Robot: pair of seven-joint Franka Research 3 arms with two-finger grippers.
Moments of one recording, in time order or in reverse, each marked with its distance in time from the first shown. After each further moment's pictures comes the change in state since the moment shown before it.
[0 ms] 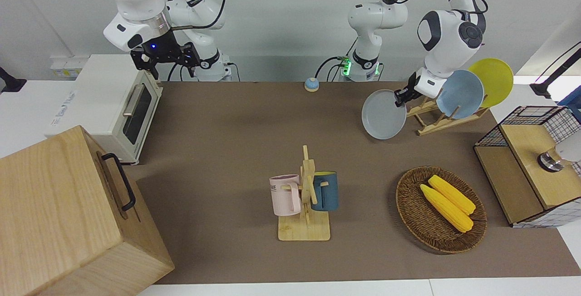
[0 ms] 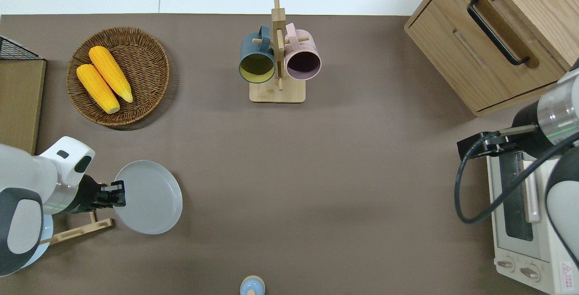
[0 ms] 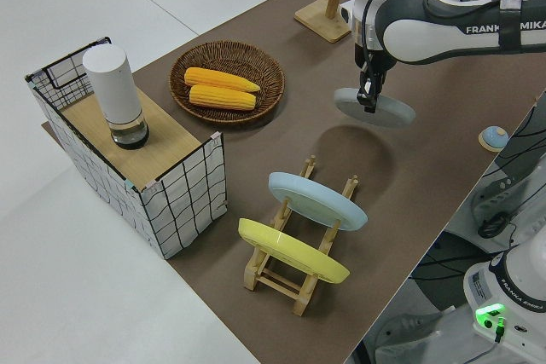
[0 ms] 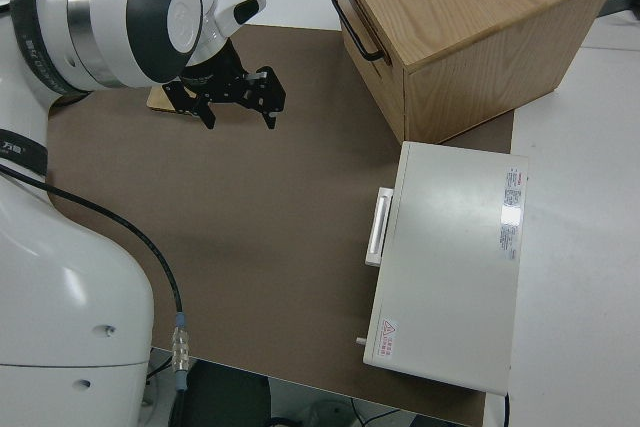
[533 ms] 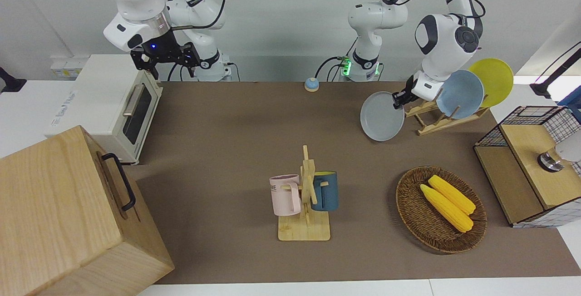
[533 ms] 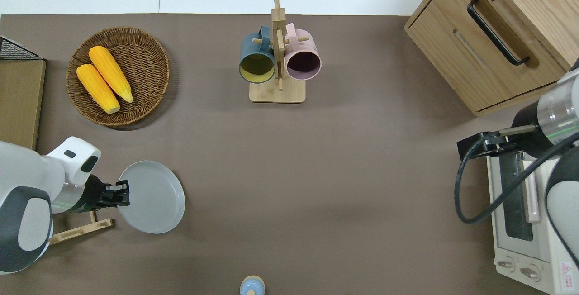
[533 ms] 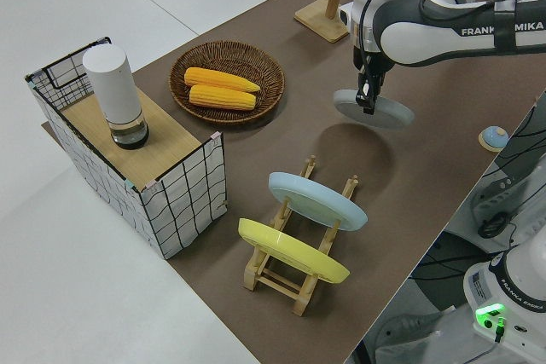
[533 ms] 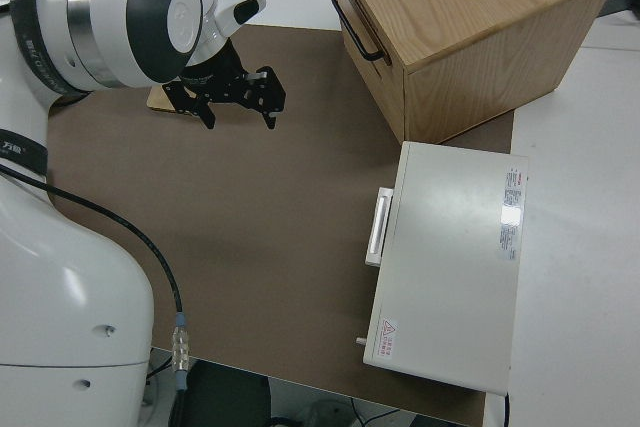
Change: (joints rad) left arm 0.000 0.015 -0.010 -0.015 -0.001 0.028 -0.001; right arm 0.000 0.000 0.000 0.000 0.000 0.000 0.000
